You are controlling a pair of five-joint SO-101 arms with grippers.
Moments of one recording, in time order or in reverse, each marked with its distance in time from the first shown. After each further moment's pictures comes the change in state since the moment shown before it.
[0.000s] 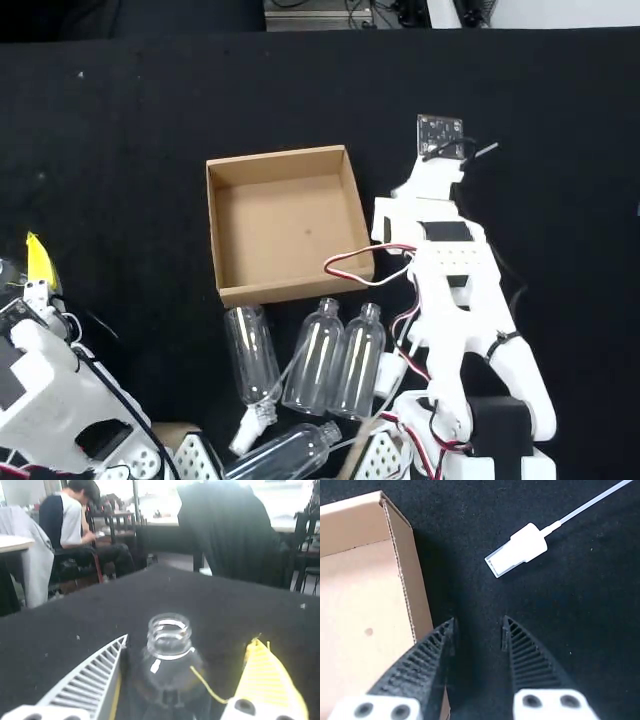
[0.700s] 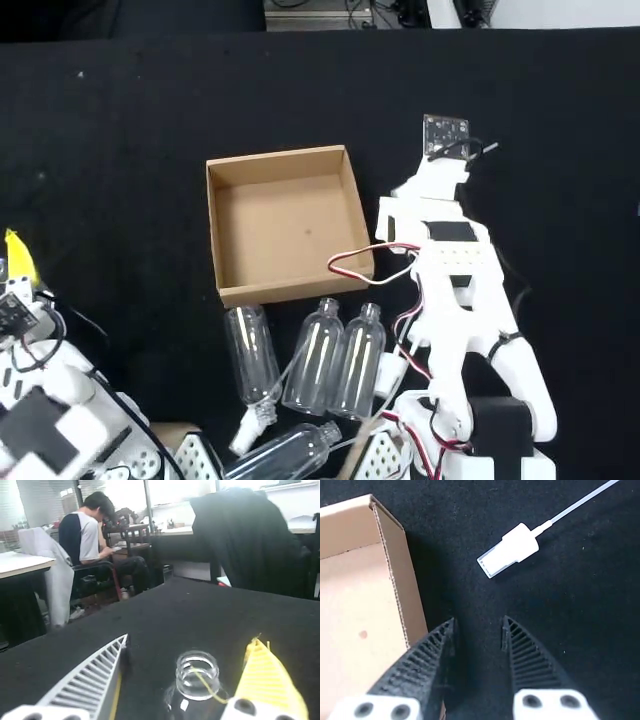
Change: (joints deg) left arm -2.8 -20.6 2.5 16.4 -4.2; right arm 1.2 0.0 0.0 0.0 0.0
